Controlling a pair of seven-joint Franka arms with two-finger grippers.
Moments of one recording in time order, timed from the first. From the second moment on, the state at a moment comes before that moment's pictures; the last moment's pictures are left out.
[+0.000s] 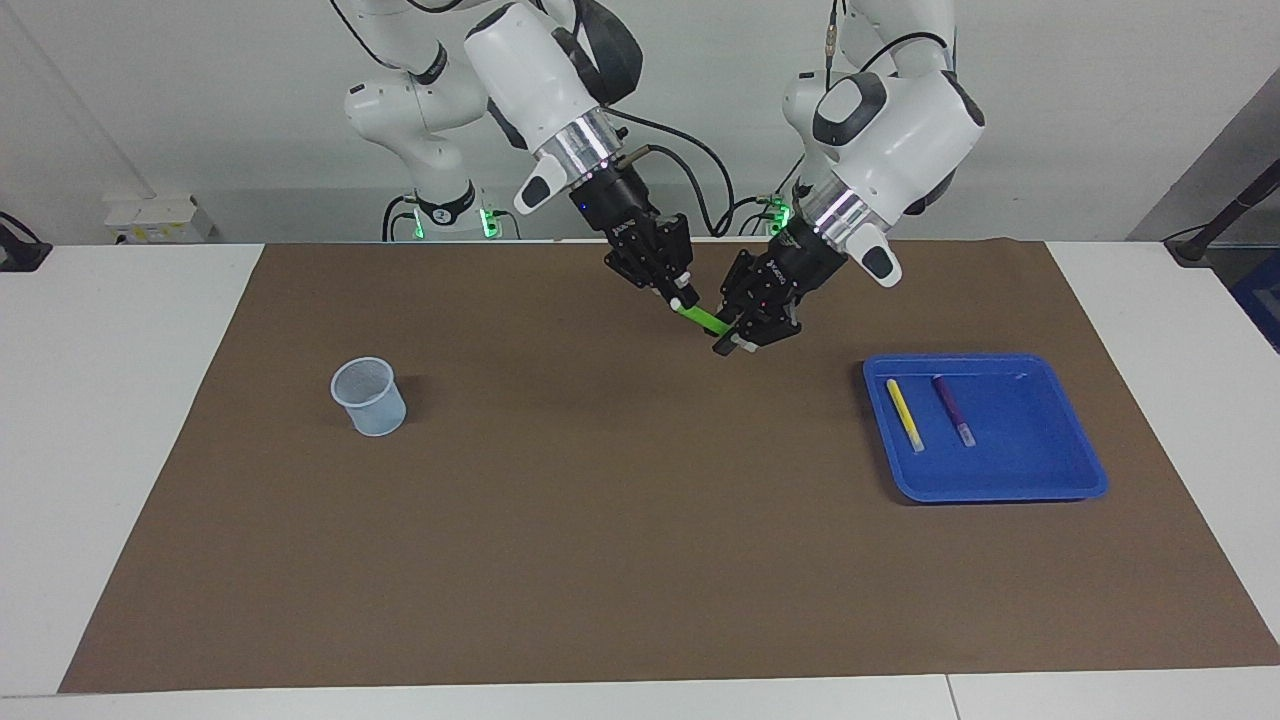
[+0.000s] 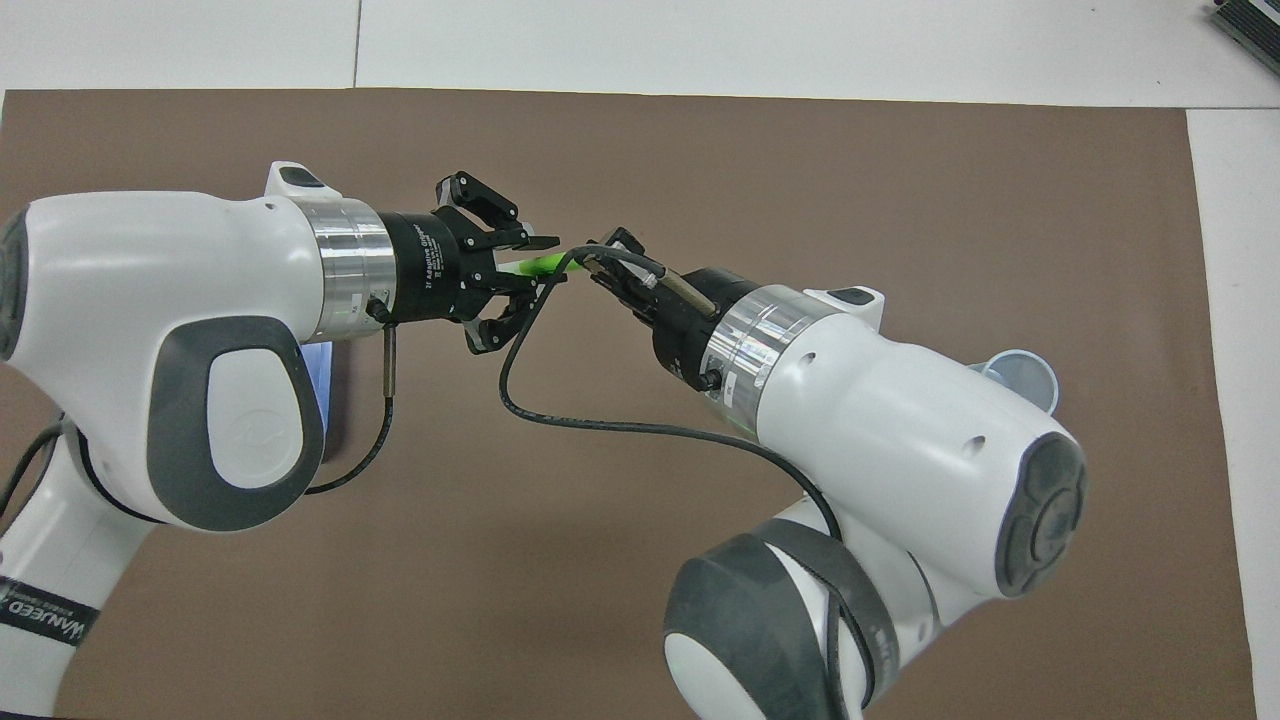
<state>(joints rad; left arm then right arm) -0.28 0.04 -0.16 -1.83 -0.71 2.30 -1.69 0.34 0.04 0.26 -1.89 0.41 2.75 0.95</state>
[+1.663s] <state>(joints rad) -0.09 0.00 -0.13 -1.84 -0.50 1.90 -0.98 0.12 0.02 0.25 -1.85 0.41 2.32 0.48</state>
